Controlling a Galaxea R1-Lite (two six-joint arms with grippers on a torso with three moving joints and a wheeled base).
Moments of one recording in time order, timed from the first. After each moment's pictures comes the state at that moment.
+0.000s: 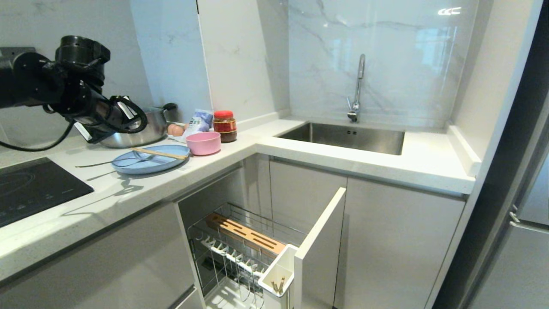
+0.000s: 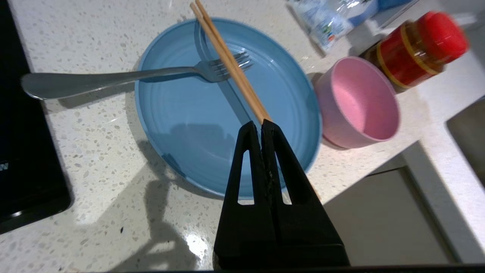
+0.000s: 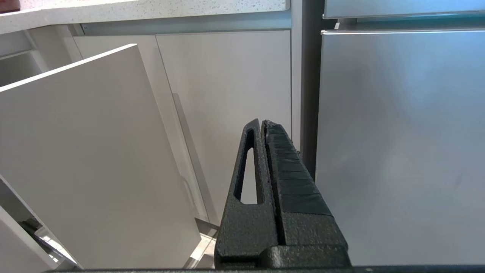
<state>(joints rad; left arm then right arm) 0.02 1.98 -1.96 0.57 0.33 -0.55 0.00 0.00 0.00 -0.01 -0.05 0.10</state>
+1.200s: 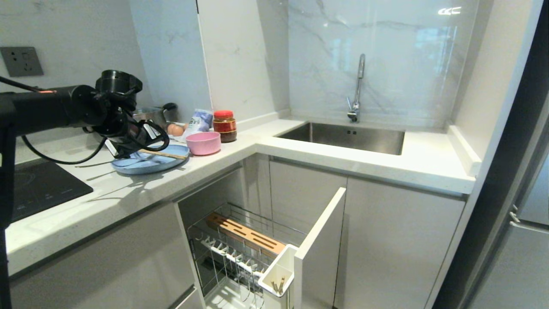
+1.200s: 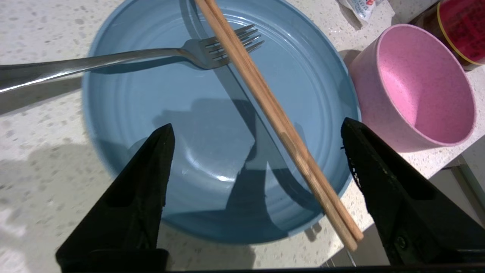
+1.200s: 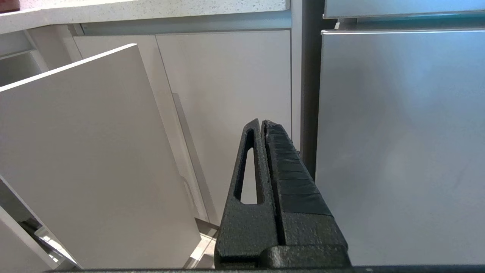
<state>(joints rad) 0.02 2.13 -1.96 0.50 0.34 -0.51 0.00 0.00 0.00 -0.01 -0.05 0.10</state>
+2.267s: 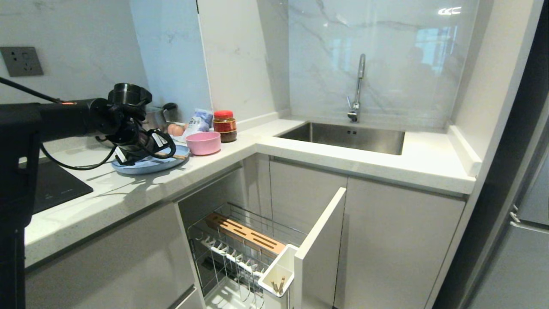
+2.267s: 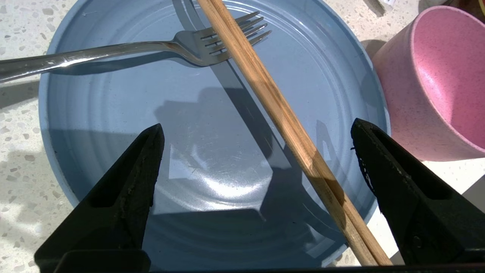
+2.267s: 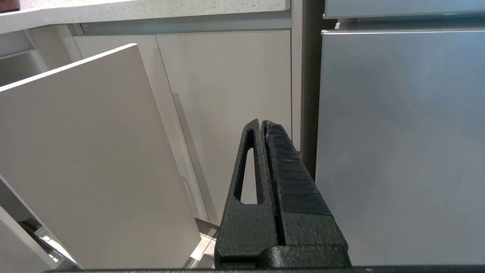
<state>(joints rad) 0.02 2.19 -1.96 0.47 0.34 -0.49 0.00 0.00 0.00 -0.01 -0.05 0.10</state>
